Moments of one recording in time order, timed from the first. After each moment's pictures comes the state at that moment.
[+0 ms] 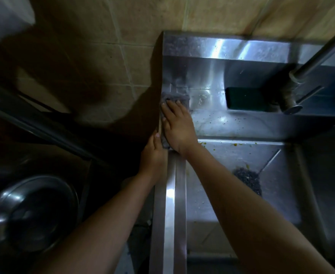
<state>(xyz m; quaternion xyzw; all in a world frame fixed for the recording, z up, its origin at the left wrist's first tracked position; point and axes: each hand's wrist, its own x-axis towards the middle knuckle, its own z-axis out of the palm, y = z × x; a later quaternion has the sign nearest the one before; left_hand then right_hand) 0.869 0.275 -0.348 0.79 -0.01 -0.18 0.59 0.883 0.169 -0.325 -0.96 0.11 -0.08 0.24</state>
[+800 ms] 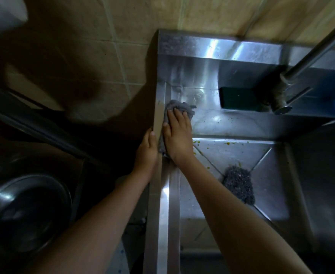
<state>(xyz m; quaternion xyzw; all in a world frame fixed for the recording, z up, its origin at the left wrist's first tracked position) 0.875 0.277 -0.355 0.80 -0.02 -0.20 0.57 0.860 0.180 -0.335 -0.92 0.23 -0.10 0.31</state>
